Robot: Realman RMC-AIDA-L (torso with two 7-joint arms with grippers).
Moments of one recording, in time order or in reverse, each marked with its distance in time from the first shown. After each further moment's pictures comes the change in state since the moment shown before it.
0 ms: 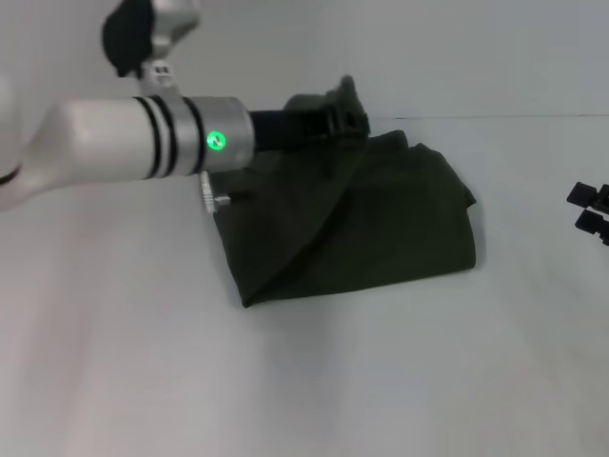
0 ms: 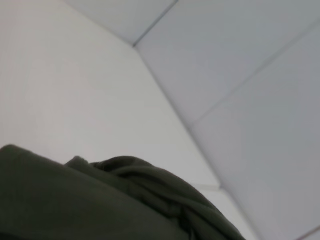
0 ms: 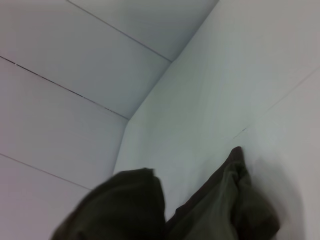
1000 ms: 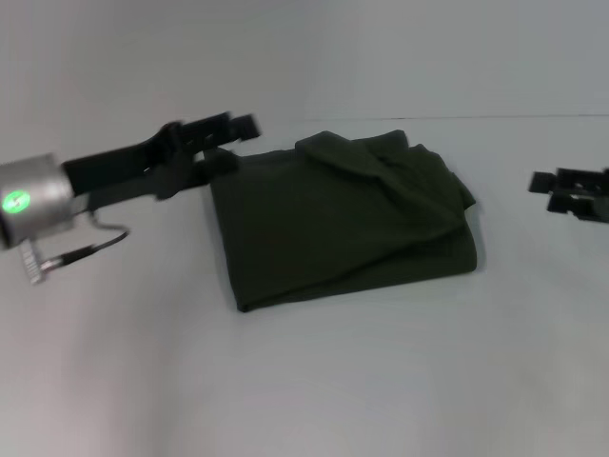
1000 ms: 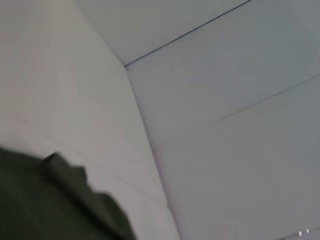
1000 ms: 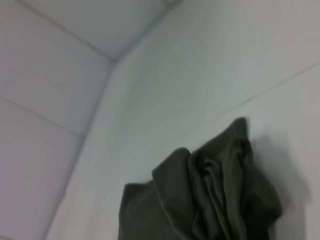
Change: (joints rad) left arm 0.303 0.088 -0.209 0.071 -0.184 0.433 -0.038; right arm 0.179 -0.078 -0.048 -0.007 -0.227 0.018 0.099
